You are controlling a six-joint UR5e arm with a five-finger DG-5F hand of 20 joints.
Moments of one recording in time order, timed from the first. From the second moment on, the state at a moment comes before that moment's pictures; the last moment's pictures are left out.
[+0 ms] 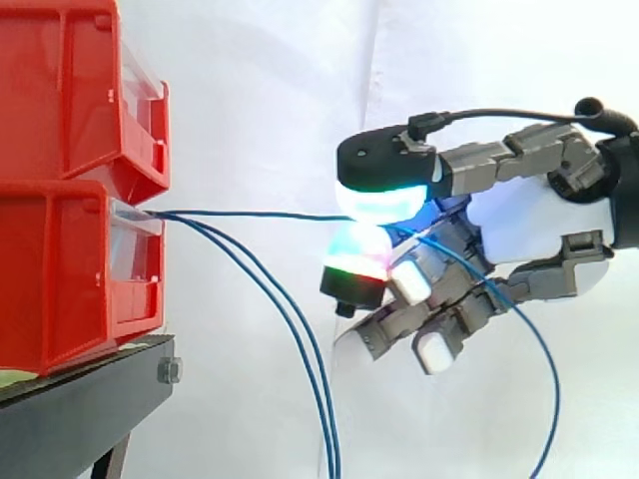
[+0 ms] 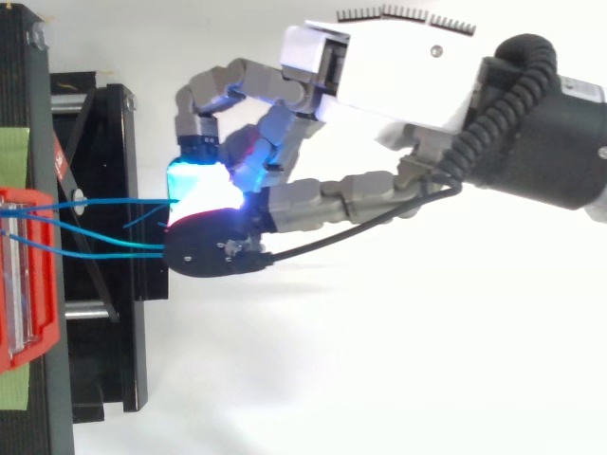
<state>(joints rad) 0.13 -2.24 -1.11 -3.05 -1.17 -0.19</state>
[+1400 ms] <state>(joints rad) 0.14 -2.16 -1.11 -3.17 -1.04 -0.20</state>
